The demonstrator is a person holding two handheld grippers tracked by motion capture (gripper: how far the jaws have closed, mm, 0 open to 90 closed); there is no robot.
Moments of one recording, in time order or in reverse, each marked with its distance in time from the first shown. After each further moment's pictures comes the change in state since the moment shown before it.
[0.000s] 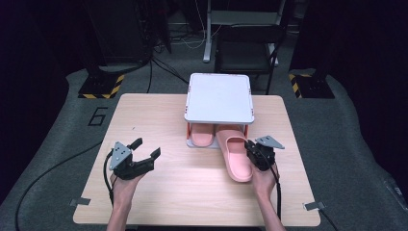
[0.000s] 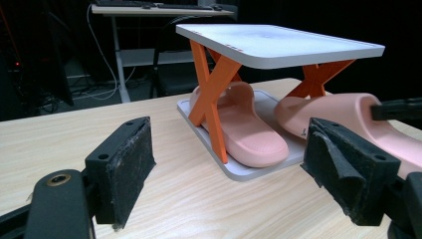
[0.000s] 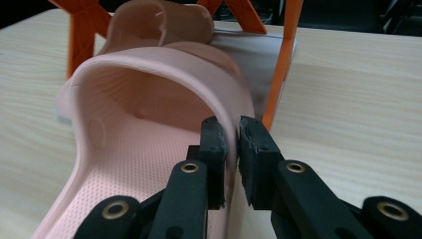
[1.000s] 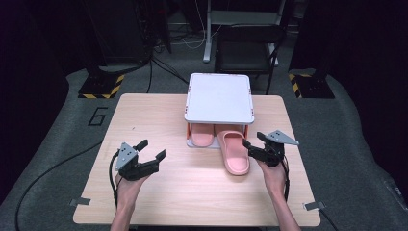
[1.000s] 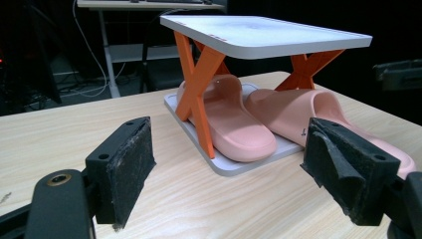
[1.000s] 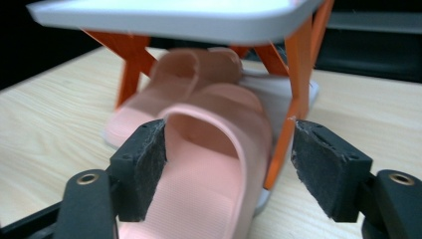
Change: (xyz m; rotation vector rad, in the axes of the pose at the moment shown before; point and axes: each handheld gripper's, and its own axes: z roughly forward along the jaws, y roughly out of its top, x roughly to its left) left arm -0.011 -0.004 0.010 0.023 -0.041 0.012; right arm -0.024 0.021 -0.026 -0.129 0.191 -0.029
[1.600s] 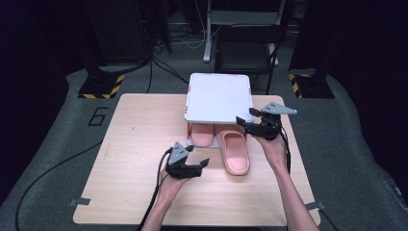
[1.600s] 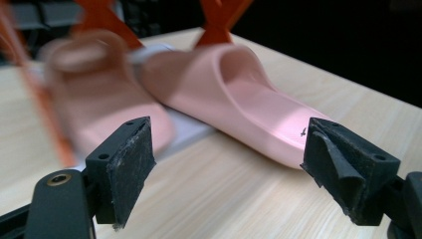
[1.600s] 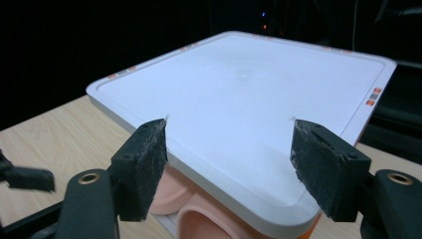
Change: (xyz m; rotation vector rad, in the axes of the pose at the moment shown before) left arm -0.092 -0.021 0.105 0.185 -0.247 0.034; right arm -0.003 0.085 0.027 0.007 0.147 -0.096
